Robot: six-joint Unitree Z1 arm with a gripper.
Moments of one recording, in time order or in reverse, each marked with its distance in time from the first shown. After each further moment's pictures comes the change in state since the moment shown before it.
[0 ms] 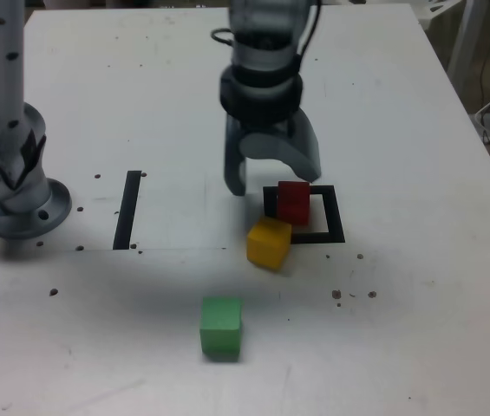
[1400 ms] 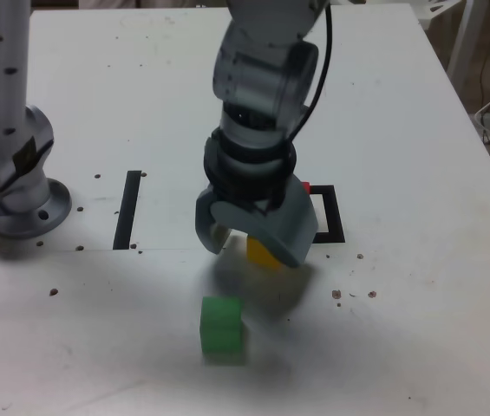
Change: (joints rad) arm -0.285 0.110 -0.028 0.035 -0.023 0.084
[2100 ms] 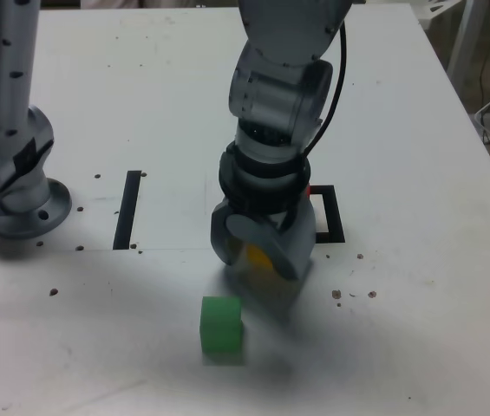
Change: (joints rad) arm 0.000 0.035 -0.013 -0.051 0.002 0.003
